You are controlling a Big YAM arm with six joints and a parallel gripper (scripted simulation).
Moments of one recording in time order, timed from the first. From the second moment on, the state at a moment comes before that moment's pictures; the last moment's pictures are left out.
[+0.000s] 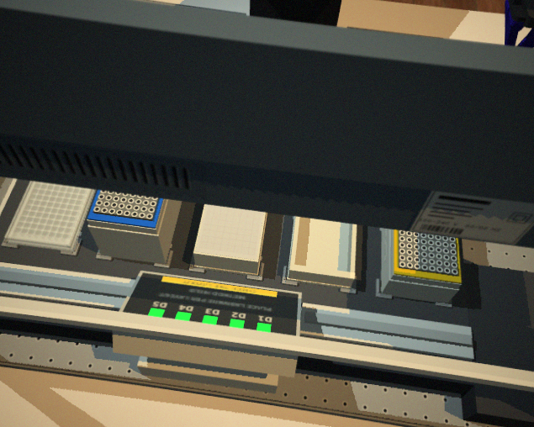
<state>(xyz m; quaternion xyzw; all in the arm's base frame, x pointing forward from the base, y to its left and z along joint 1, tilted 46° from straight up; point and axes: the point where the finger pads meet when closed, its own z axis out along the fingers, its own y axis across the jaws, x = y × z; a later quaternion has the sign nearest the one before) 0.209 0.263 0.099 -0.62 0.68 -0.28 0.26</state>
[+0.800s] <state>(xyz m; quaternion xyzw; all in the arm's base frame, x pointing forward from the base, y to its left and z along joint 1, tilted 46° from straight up) 0.145 0.275 0.032 -0.62 0.69 -0.28 0.26</state>
